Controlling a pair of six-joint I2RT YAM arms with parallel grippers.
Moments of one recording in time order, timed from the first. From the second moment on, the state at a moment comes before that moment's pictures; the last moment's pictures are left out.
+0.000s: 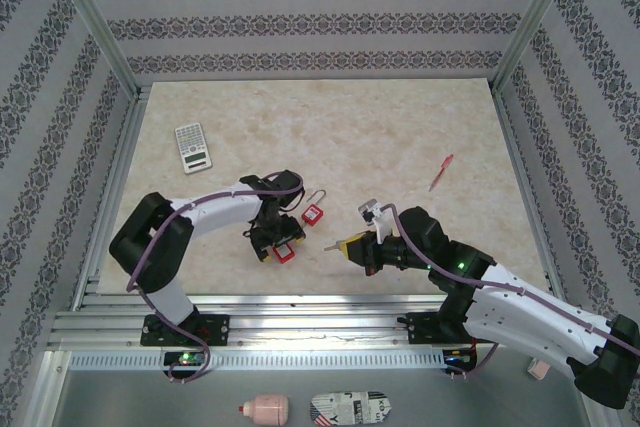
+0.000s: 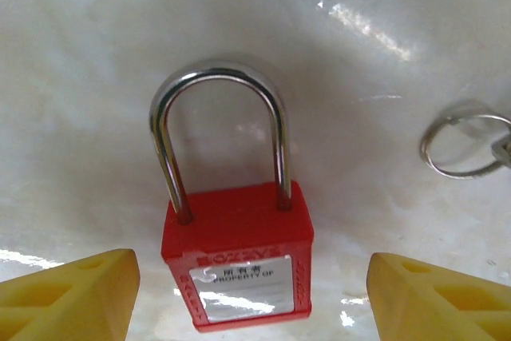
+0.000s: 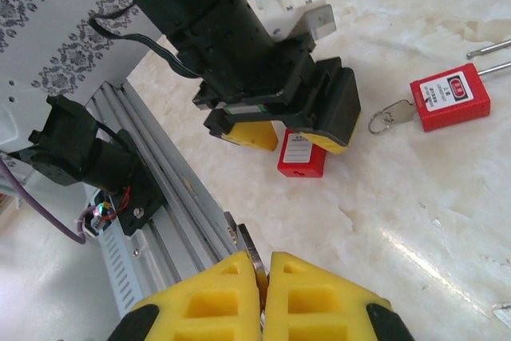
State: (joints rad) left arm -0.67 1.70 1.02 -0.84 0.22 -1.23; right arm 0.87 0.71 0.49 -0.27 -0.33 0.50
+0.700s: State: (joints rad) left arm -0.67 1.72 1.05 -0.78 0.27 -1.21; right arm 0.89 0.73 0.48 -0.24 -0.32 0.50
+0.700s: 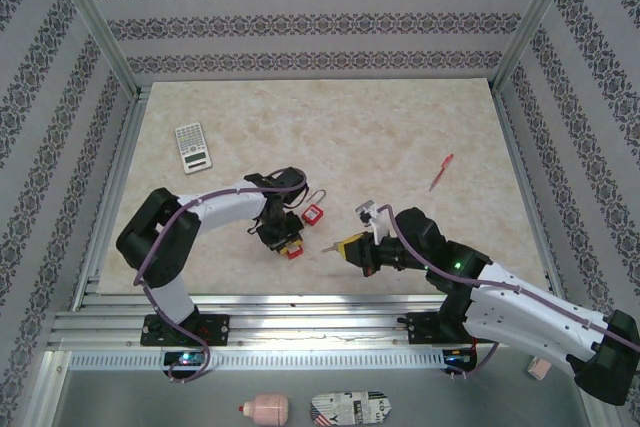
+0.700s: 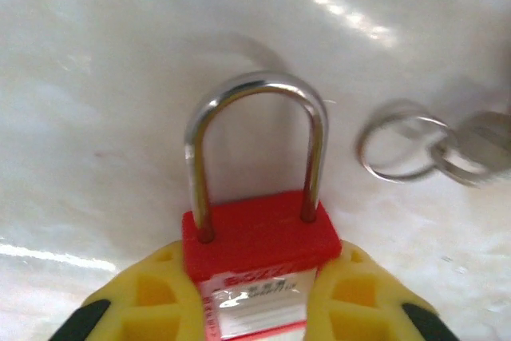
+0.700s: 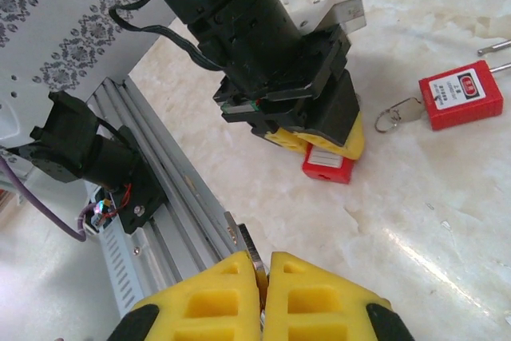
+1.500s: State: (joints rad) left arm -0.67 1.30 0.96 -0.44 0.20 -1.34; right arm 0.91 0.89 0.77 -0.29 -0.07 0.40
